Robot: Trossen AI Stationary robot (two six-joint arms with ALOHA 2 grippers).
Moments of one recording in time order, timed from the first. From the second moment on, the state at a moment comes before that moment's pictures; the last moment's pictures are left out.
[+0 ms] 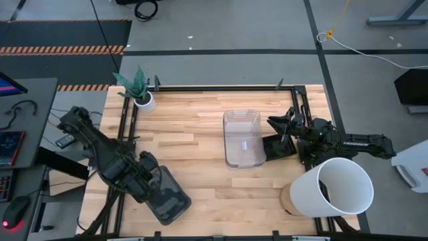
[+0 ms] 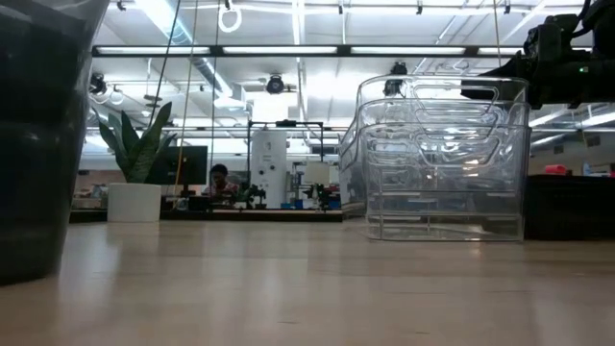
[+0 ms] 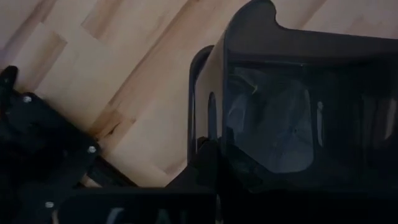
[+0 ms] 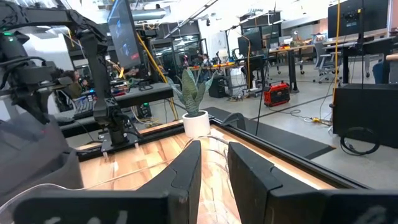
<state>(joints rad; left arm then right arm) -0.76 1.40 1.33 -1.42 -0.22 -1.44 -0.17 0.14 0.01 0.26 0.21 0.14</state>
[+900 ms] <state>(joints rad) -0.76 1.53 1.33 -1.46 -0.31 -1.52 -0.17 0.14 0.01 0.26 0.21 0.14</state>
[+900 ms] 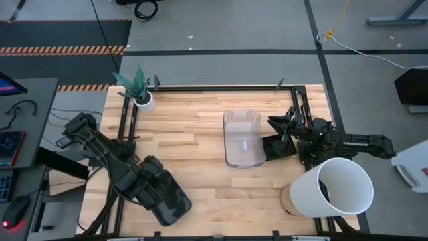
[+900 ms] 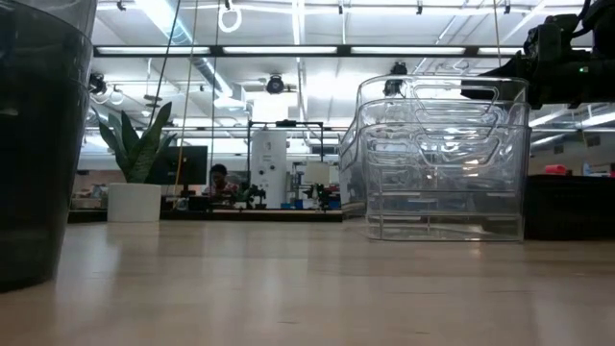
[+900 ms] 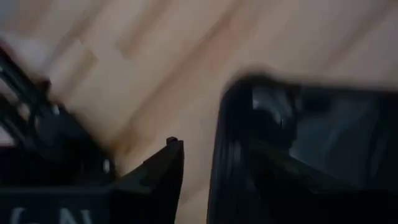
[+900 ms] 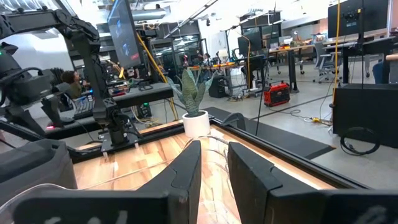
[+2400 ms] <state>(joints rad) -0.48 0.93 0.40 -0.07 -0.81 -0.72 -0.17 0.14 0.01 0.26 0.21 0.14</state>
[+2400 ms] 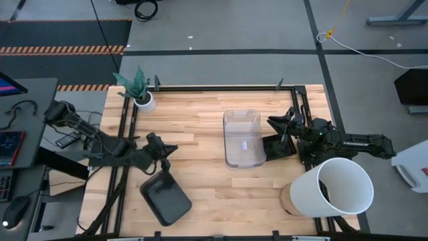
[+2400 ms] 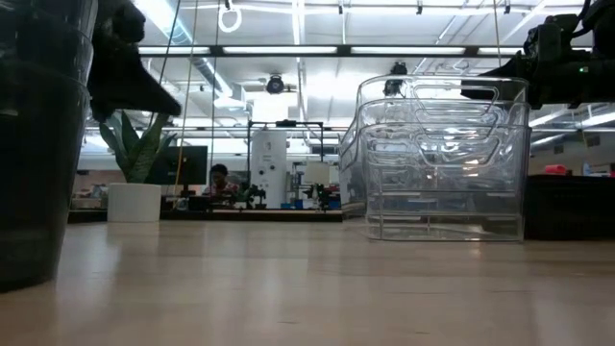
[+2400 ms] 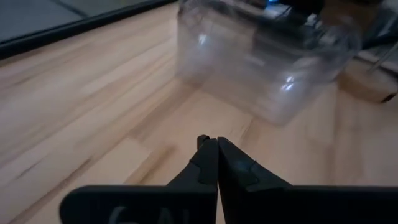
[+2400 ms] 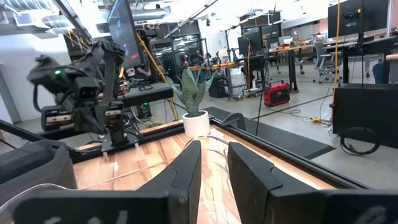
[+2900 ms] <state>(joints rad) -0.04 0.93 0.20 0.57 -0.27 -0.35 -0.17 0.14 0.01 0.26 0.21 0.14</state>
